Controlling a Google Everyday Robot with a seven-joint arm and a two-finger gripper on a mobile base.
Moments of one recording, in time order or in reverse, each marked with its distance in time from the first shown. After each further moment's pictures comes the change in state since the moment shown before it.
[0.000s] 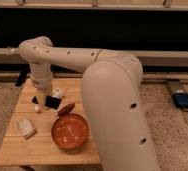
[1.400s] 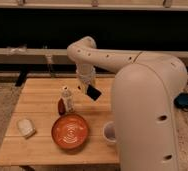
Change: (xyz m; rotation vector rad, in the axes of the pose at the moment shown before) arm 0.158 -0.127 -0.015 0.281 0.021 0.489
